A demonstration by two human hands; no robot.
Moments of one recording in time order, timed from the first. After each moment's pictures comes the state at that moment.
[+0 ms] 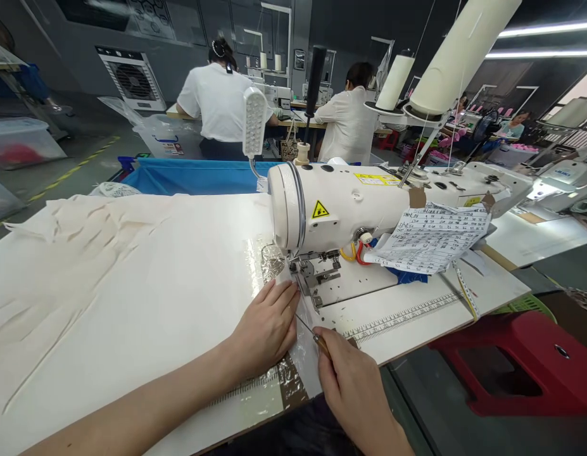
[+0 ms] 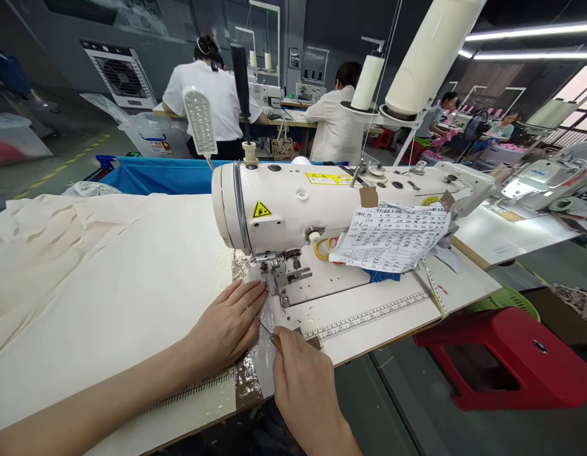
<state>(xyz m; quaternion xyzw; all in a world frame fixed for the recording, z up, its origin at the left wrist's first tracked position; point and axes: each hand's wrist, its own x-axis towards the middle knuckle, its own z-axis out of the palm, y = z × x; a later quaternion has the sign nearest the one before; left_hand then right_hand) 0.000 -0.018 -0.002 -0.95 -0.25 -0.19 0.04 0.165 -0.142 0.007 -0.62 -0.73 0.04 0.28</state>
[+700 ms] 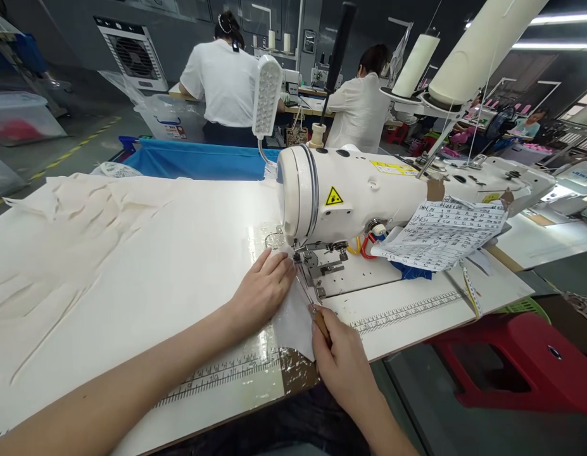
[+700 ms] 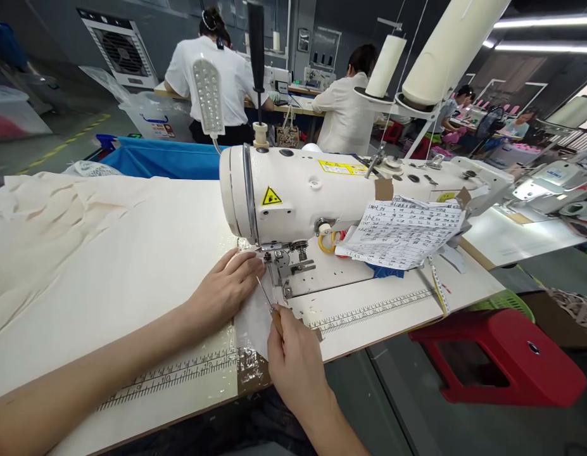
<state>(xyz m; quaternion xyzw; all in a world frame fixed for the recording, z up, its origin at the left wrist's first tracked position) -0.005 0.014 0.004 -0.94 -0.27 -0.16 0.11 0.158 -0.119 0.006 -0.64 -0.68 0.16 0.34</state>
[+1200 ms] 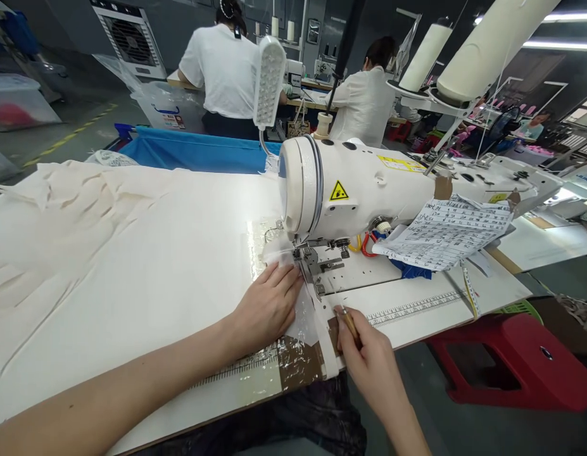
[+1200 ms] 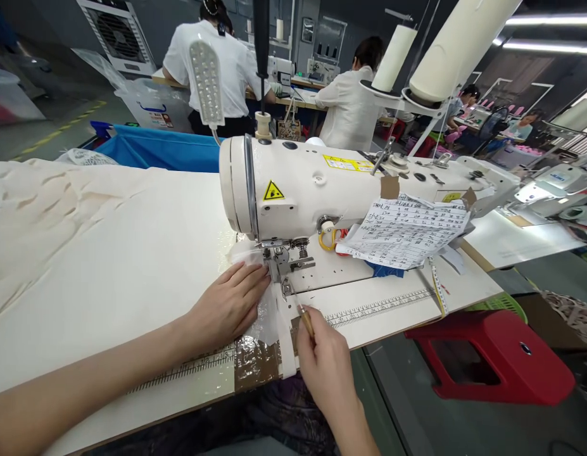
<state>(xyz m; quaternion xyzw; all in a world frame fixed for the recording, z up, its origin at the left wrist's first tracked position) 0.001 -0.011 -0.002 -0.96 -0.24 -0.16 0.06 0.192 -0.141 0.011 -0.67 -0.62 0.20 0.36</state>
